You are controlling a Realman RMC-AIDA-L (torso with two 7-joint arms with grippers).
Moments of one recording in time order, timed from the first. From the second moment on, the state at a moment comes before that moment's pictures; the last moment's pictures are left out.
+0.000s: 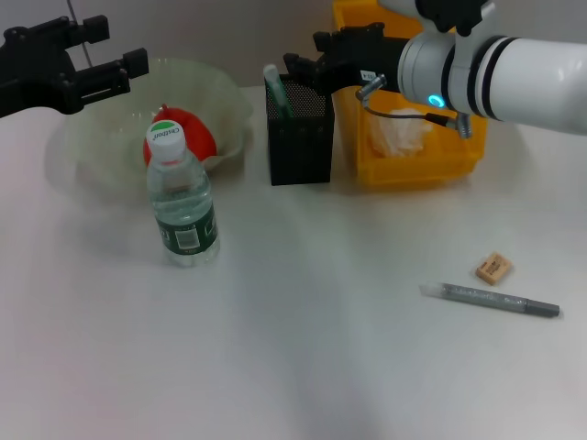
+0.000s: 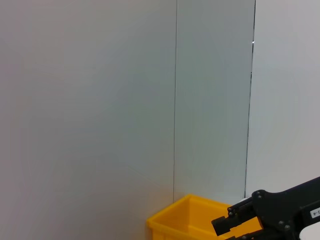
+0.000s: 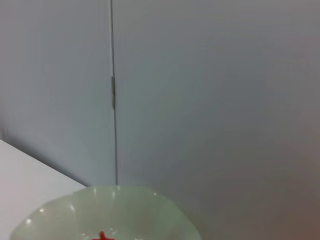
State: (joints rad) left arm -0.55 -2.03 0.77 0.90 1.73 1.40 -1.48; right arm 0.58 2.08 -1.55 -1.06 -1.98 -0.49 2.14
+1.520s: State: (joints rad) left arm -0.58 -2.03 0.77 0.90 1.72 1.39 -1.48; right arm 0.69 2.08 -1.23 -1.44 -2.78 -1.80 2.74
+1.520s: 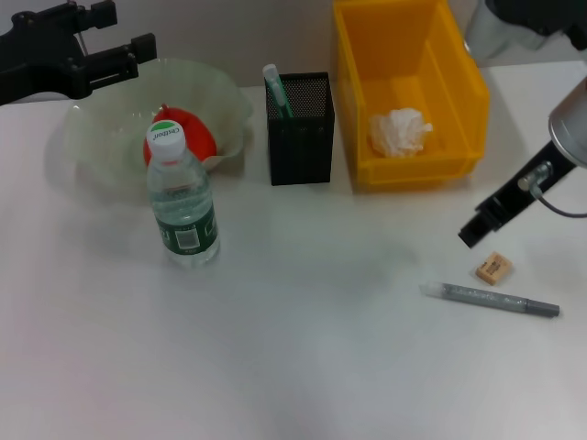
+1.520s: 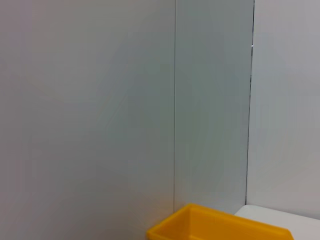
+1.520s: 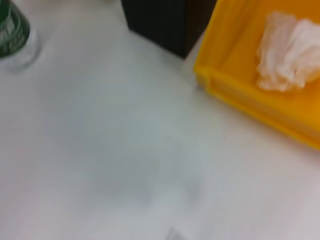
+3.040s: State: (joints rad) left arm -0.59 -2.04 0.77 0.90 1.73 1.38 -1.48; right arm 0.79 2.05 -1.23 -1.07 -2.92 -1.69 2.60
